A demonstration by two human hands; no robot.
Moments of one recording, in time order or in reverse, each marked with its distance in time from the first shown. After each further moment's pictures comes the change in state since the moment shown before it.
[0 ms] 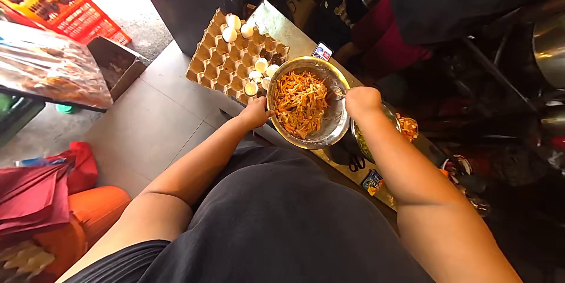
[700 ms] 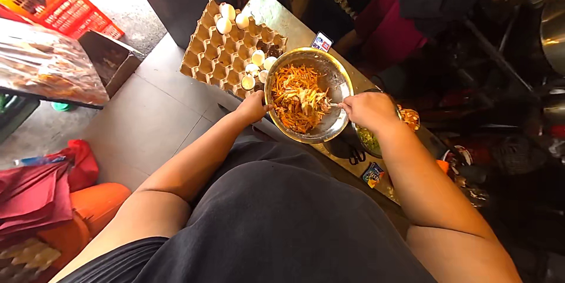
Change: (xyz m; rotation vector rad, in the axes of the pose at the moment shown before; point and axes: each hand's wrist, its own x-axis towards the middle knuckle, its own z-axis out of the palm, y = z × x) left_hand 0.005 -0.006 0.002 -0.048 -0.001 -0.005; right_hand -0.037 0.033 0.002 0.073 0.129 -0.369
